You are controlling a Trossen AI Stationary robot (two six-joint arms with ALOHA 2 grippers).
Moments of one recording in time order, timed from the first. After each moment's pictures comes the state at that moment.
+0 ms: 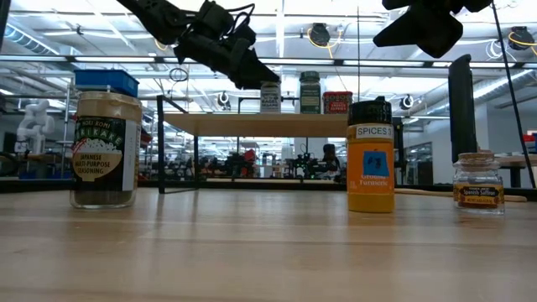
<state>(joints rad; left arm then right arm) 0.61 1.59 1.19 0.03 0.49 0.30 0.56 1.25 0.79 -0.14 0.55 0.55</state>
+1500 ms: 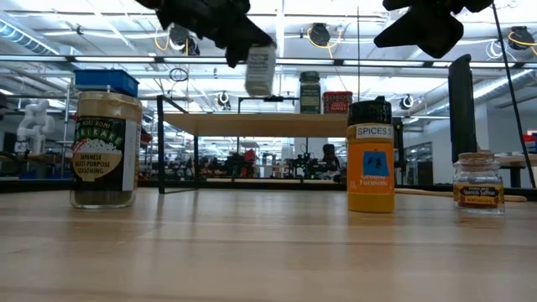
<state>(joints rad) 0.41 1.41 1.18 -0.23 0.49 0.11 0.56 1.25 0.79 -0.15 0.55 0.56</state>
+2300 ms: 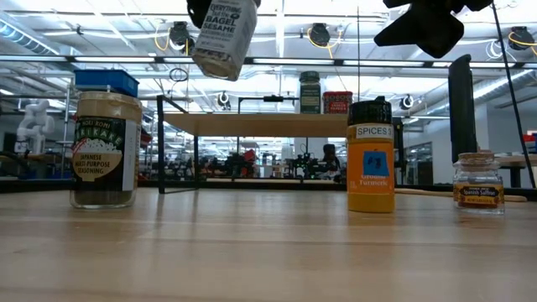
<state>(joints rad) -0.25 1.36 1.11 -0.33 -0.17 -0.18 0.56 1.25 0.79 -0.14 0.55 0.56</state>
